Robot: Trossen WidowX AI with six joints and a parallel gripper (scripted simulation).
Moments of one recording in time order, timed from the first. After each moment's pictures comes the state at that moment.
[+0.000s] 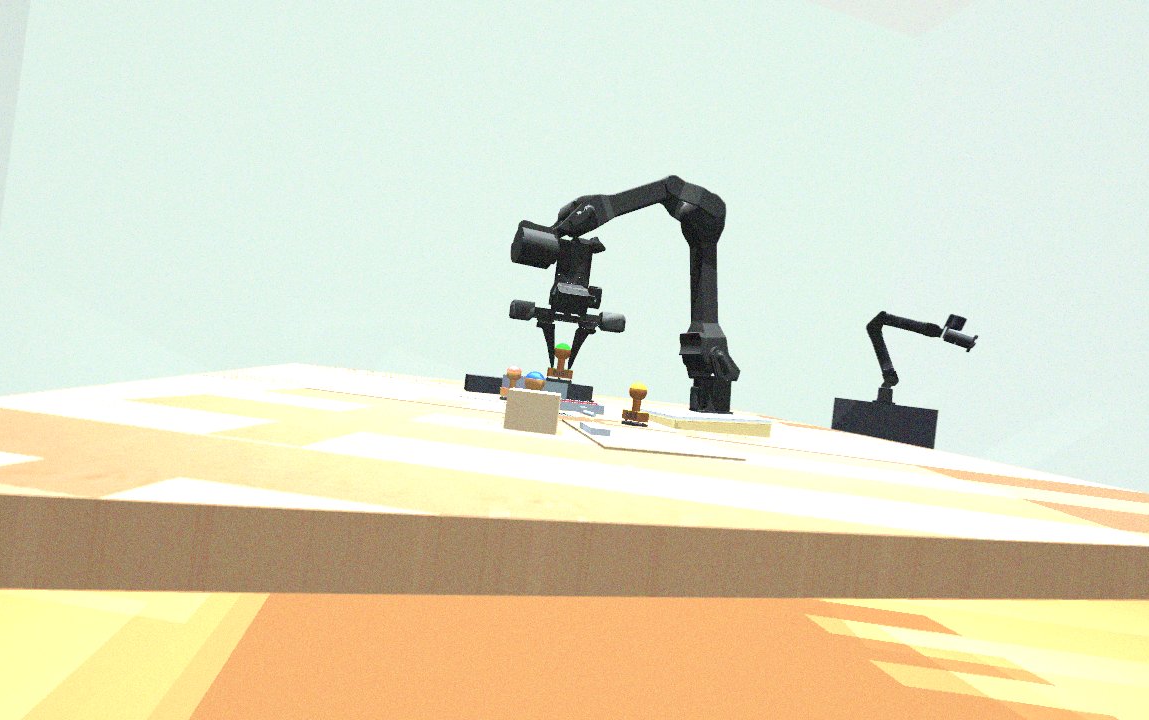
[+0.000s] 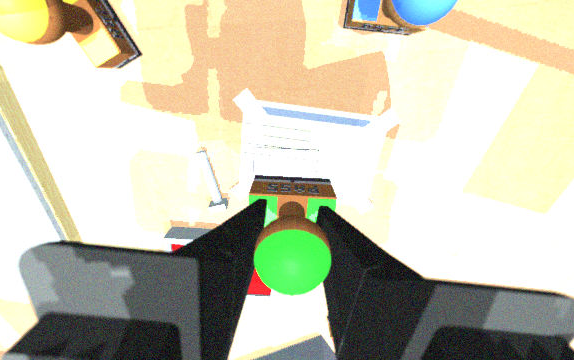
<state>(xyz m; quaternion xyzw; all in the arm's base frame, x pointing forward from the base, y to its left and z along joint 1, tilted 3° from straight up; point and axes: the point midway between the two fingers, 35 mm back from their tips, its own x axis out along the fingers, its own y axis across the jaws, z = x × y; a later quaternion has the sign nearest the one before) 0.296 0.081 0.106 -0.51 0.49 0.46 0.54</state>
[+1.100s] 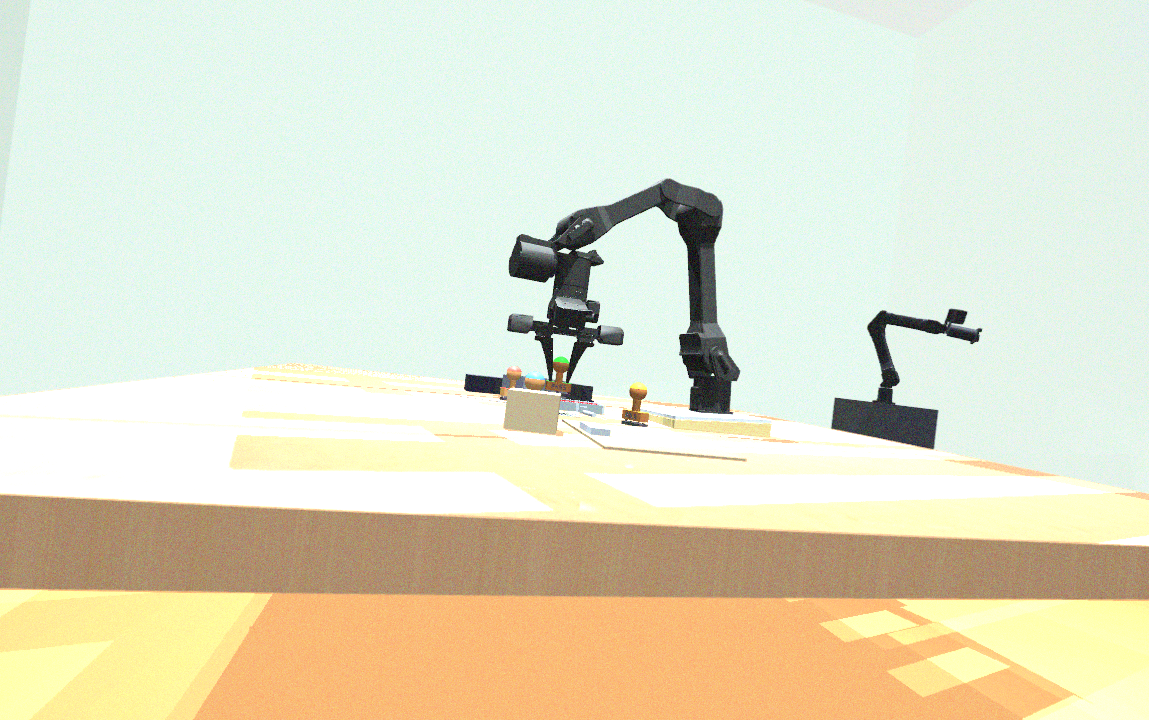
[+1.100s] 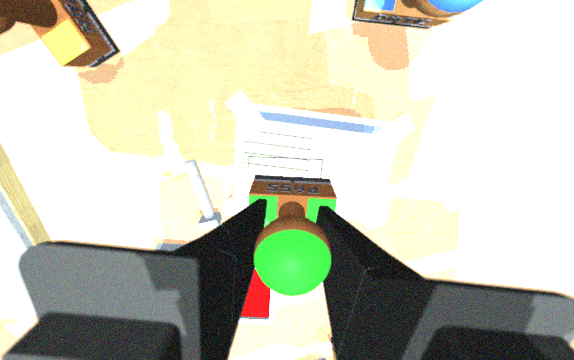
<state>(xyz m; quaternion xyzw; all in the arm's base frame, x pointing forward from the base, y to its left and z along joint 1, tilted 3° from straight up) 0.298 0.081 0.084 -0.51 0.49 0.46 0.54</state>
